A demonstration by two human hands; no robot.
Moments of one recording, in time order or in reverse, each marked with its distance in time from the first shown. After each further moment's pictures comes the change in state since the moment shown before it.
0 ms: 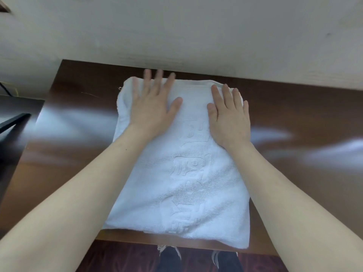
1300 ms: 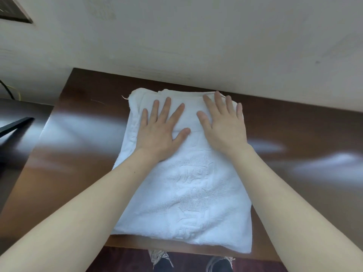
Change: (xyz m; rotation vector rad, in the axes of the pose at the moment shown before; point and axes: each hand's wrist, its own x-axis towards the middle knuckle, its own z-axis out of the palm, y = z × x) left_hand -0.042 -0.004 0.013 -0.070 -0.072 0.036; right_hand 0.002 -0.031 -0.023 -0.096 -0.070 -0.106
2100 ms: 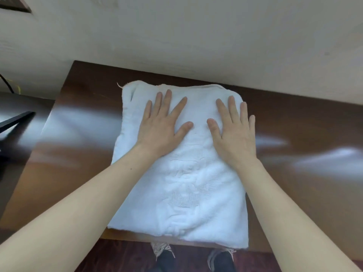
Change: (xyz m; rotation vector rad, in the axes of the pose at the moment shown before) left_hand -0.007 -0.001 -0.013 -0.039 0.016 0.041; right_hand -0.043 0.001 0.009 0.067 0.086 0.087
